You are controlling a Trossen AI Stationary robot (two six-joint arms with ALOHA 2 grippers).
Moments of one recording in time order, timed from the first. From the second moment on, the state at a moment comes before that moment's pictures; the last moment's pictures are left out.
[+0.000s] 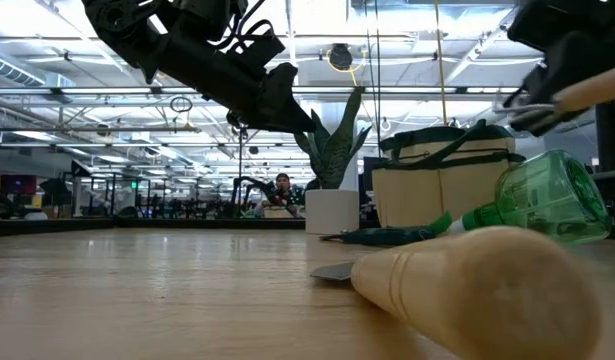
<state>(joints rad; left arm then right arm) 0.02 1.62 0.79 0.49 -0.45 0.00 0.50 0.96 0.43 -0.11 0.29 0.52</state>
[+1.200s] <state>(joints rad) 0.02 1.62 0.79 0.49 -0.45 0.00 0.05 0.95 0.59 0.05 0.16 -0.23</state>
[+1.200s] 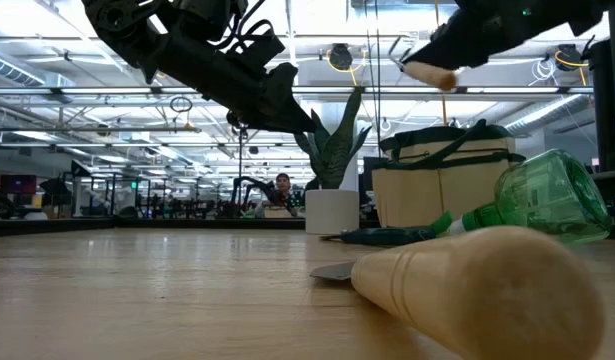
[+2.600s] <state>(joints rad) 0.02 1.62 0.79 0.49 -0.45 -0.01 -0.16 0.95 0.90 -0.39 0.63 -0.71</state>
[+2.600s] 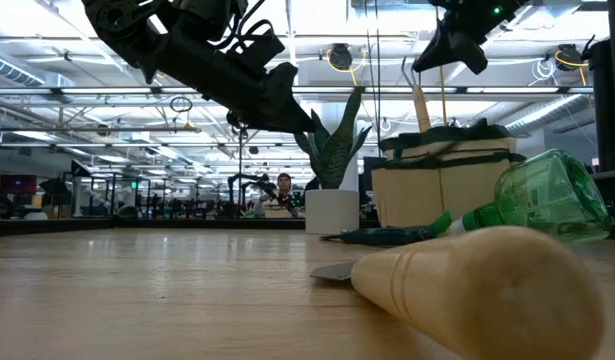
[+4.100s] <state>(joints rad) 0.02 1.62 0.79 0.49 -0.45 -0.01 -0.16 1.09 0.68 -0.45 0.61 -0.77</state>
